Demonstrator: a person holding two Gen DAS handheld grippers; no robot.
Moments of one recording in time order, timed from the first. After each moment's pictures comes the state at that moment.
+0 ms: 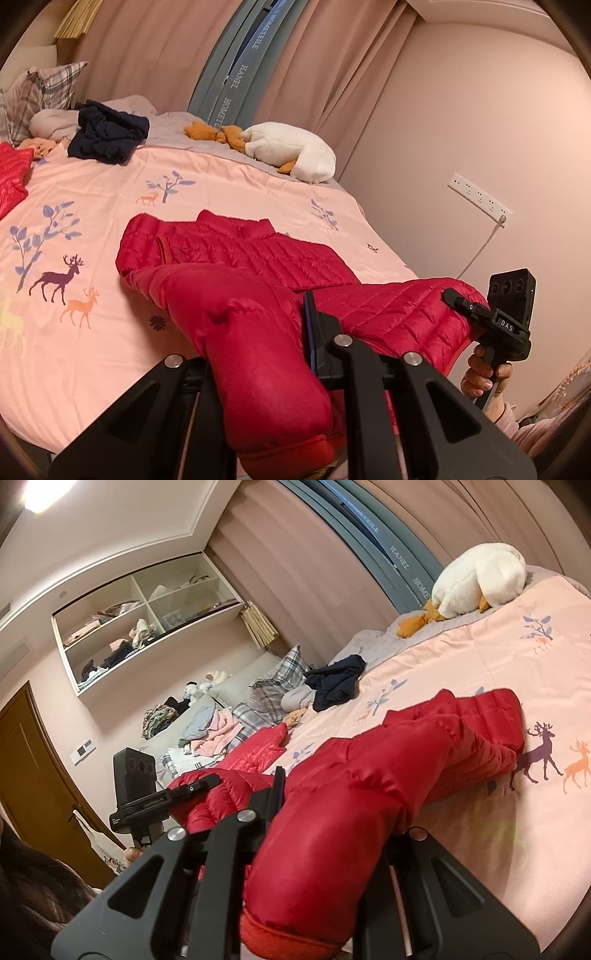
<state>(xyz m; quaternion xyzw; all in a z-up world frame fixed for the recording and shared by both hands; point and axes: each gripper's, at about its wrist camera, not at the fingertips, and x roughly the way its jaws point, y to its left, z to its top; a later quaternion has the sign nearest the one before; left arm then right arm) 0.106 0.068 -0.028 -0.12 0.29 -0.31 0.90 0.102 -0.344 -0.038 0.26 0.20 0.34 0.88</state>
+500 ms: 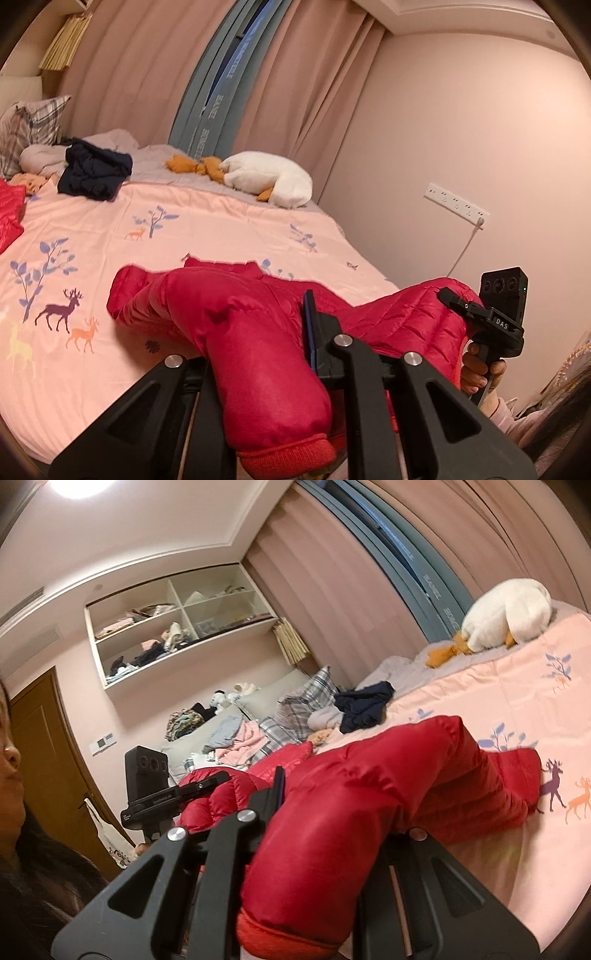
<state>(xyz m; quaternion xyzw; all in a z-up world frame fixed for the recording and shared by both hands) 0.085 0.072 -0.001 -0.10 0.22 -0.35 0.90 0.068 -0.347 -0.008 0.24 0.13 0.38 0.88</state>
